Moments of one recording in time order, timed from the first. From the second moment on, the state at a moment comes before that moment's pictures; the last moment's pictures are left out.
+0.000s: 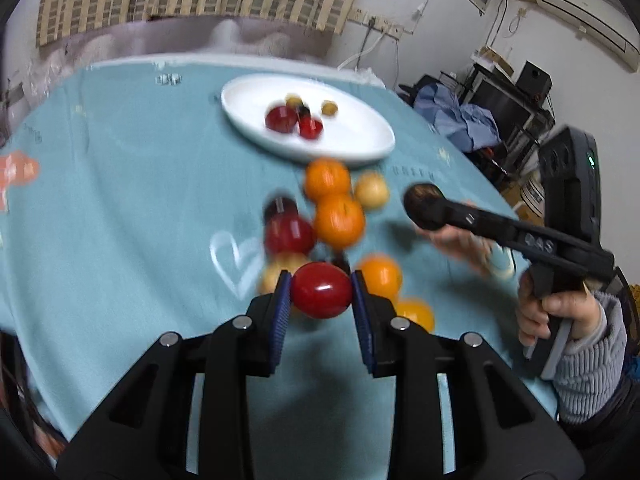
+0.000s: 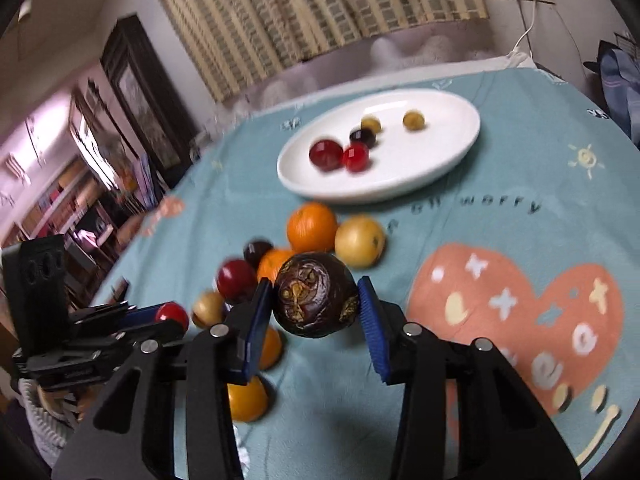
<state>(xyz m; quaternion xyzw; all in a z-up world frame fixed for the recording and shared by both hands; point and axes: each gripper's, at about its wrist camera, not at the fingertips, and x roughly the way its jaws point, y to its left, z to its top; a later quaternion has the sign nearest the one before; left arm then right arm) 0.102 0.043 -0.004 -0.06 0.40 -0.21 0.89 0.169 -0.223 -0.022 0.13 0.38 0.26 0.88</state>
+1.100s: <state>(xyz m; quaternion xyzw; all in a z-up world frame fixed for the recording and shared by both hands) 0.128 0.049 -0.011 -0.04 0.38 -0.14 0.91 0.181 -0.239 -0.016 0.21 0.37 0.26 0.87</state>
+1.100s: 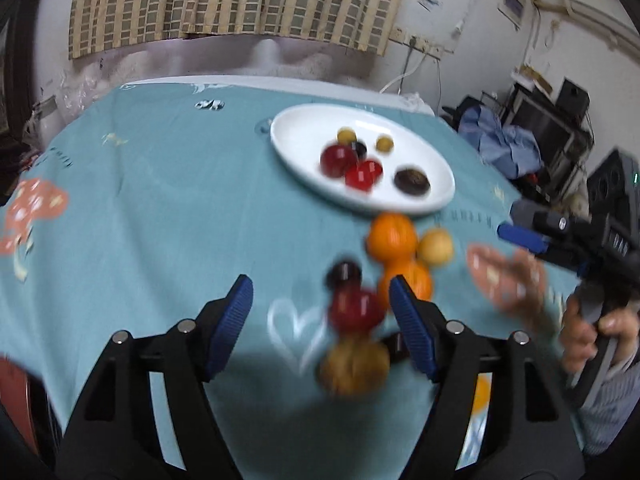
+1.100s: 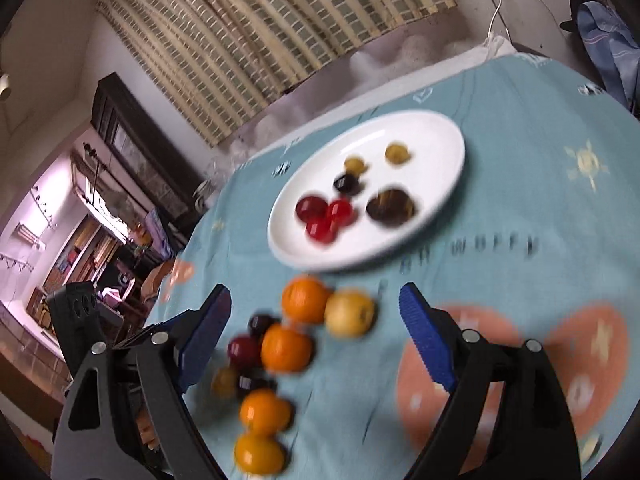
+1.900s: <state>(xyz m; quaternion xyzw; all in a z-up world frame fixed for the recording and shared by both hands) 0.110 0.098 -0.029 -0.05 0.37 -0.02 0.93 0.145 -0.228 -0.025 0.19 0.38 0.28 0.86</state>
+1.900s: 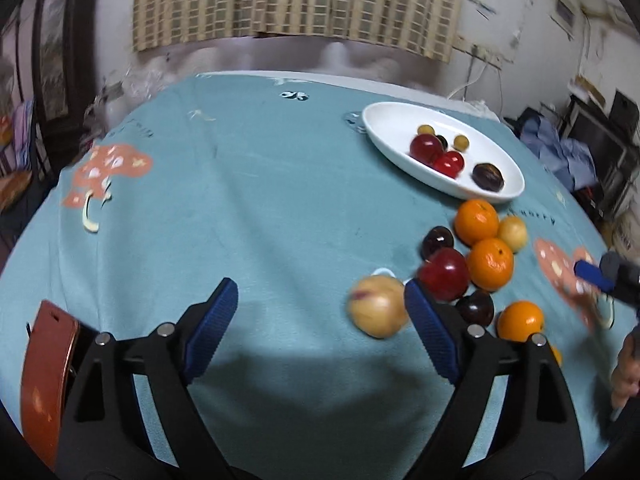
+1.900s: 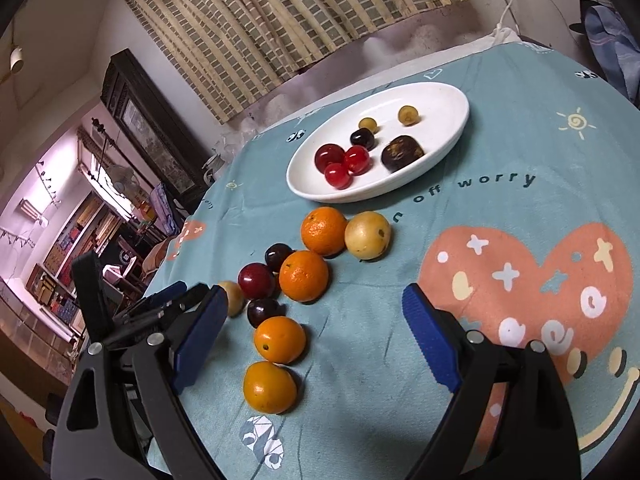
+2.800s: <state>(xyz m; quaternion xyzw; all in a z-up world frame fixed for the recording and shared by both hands) 0.140 0.054 -0.053 0.04 0.43 -0.08 0.90 0.102 -0.152 -0.051 0.01 0.46 0.33 0.82</state>
